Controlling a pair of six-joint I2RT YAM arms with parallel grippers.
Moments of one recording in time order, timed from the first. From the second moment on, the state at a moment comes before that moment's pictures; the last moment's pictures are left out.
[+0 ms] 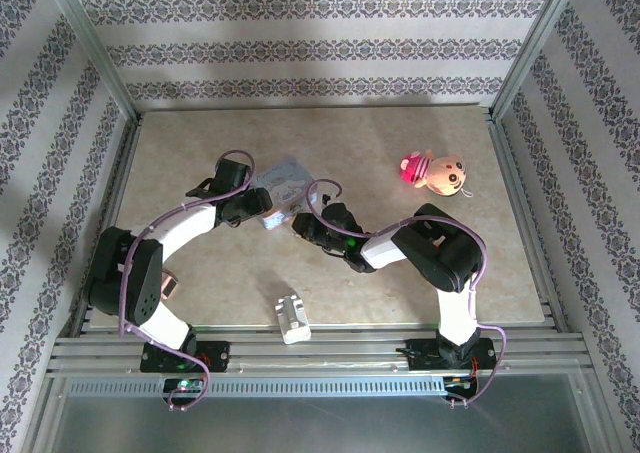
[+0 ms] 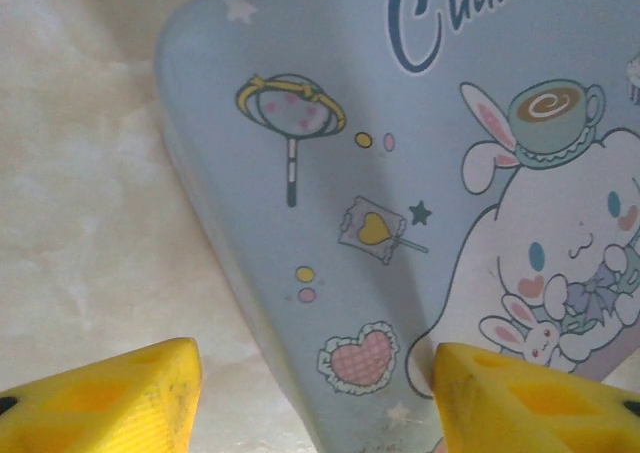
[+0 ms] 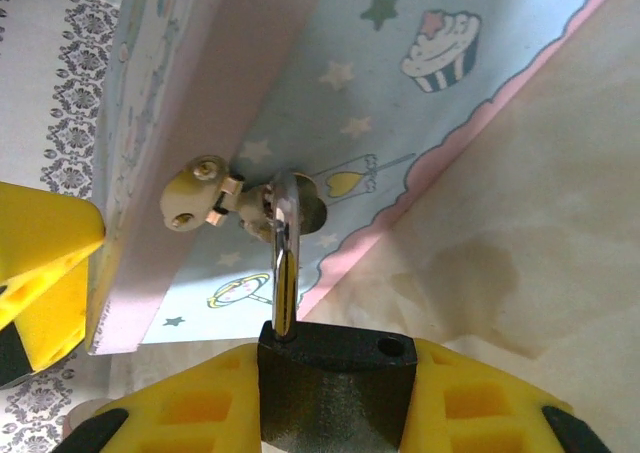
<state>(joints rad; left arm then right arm) -0.28 1.58 0.95 -0.34 0.09 -0.66 0.76 1.95 0.77 0.72 -0.11 1.13</state>
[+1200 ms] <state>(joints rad) -0.28 1.61 0.97 -0.27 0.08 -0.65 0.73 2.00 0.81 0.73 -0.02 1.31</state>
